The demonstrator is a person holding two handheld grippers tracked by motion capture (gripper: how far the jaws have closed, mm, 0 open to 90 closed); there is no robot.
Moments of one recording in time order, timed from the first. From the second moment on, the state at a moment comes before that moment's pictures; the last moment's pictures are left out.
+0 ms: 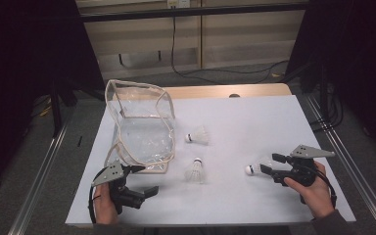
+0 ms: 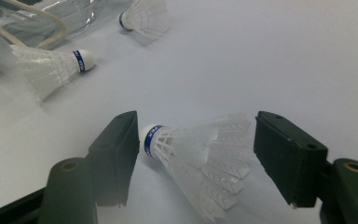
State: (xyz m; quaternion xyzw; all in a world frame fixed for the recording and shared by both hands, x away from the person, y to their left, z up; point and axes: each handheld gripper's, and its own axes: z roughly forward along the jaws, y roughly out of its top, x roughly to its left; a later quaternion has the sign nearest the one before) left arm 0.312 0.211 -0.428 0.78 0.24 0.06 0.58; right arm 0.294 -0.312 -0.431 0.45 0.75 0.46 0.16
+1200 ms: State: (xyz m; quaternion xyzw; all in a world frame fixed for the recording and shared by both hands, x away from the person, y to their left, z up) left arm 0.311 0.210 -0.427 0.78 0.24 0.06 0.58; right arm 0.290 -0.310 -0.444 0.44 0.76 0.45 0.14
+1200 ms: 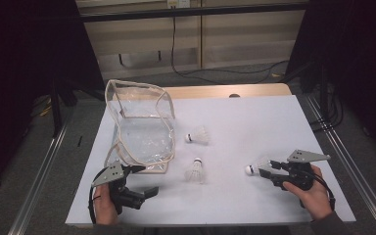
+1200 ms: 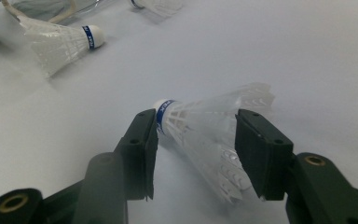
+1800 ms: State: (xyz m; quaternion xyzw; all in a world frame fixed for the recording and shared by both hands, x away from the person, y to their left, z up) left arm 0.311 0.210 -0.427 0.78 0.23 0.06 0.58; right arm 0.288 -0.310 -0.447 0.42 0.77 0.45 0.14
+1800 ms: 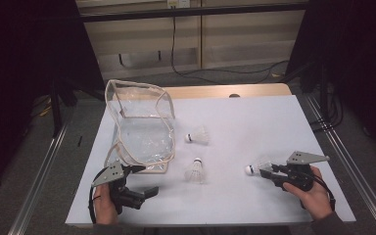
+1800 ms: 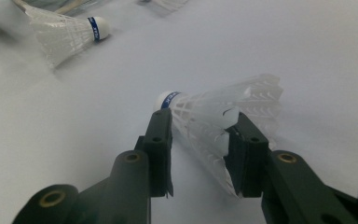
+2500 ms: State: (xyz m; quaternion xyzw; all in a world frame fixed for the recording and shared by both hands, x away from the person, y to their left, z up) left arm 0.311 0.210 -0.426 0.78 0.23 0.06 0.58; right arm 0.289 -0.306 -0.448 0.41 0.78 0.46 0.10
